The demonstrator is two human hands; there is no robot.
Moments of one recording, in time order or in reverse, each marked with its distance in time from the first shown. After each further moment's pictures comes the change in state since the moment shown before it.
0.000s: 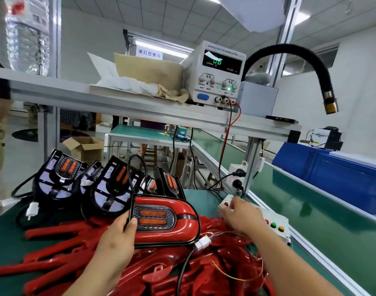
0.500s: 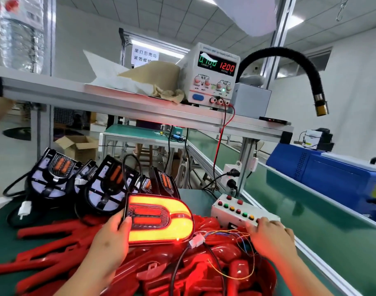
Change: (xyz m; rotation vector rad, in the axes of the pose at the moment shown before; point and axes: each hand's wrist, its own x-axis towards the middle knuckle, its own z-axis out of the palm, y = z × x) left_hand -0.001 0.000 0.003 -0.047 0.023 -0.007; right_hand -0.044 0.070 0.004 -0.172 0.093 0.181
